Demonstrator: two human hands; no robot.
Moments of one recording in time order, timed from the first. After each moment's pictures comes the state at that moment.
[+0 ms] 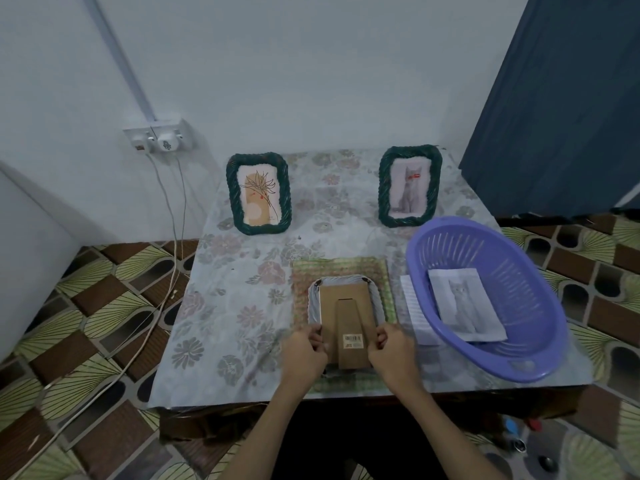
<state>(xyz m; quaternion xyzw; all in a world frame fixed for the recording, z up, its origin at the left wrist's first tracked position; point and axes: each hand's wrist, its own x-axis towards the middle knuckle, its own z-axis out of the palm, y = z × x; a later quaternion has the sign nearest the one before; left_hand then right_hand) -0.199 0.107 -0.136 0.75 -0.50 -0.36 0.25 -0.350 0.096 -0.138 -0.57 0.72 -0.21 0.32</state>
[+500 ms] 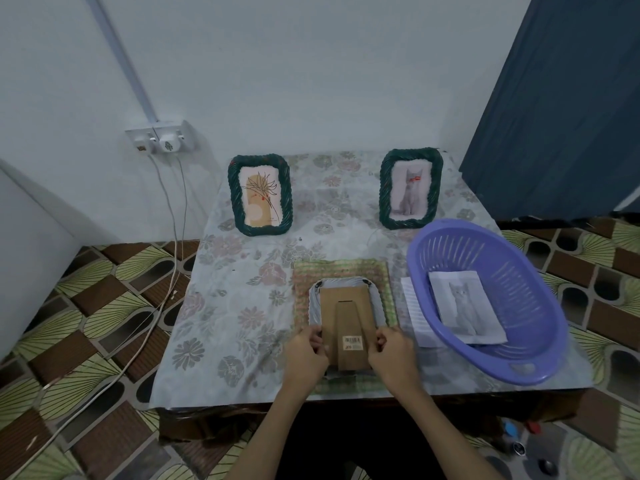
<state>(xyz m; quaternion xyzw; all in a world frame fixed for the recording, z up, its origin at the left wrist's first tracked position) -0.199 0.109 -0.142 0.75 -0.51 -0.35 0.25 -0.349 0.094 -0.143 -0.60 0.72 -0.19 0.29</state>
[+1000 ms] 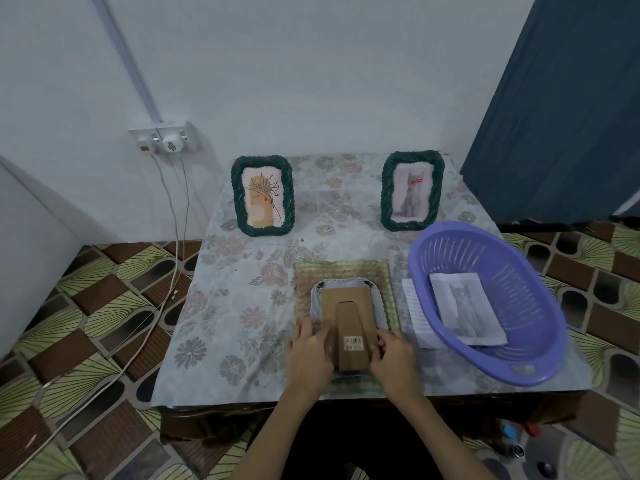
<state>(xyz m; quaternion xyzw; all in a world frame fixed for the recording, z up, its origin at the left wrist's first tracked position) -0.198 0.114 -0.142 0.71 -0.65 -0.23 0.14 -0.350 0.102 -0.151 -0.63 0.71 -0.18 0.27</state>
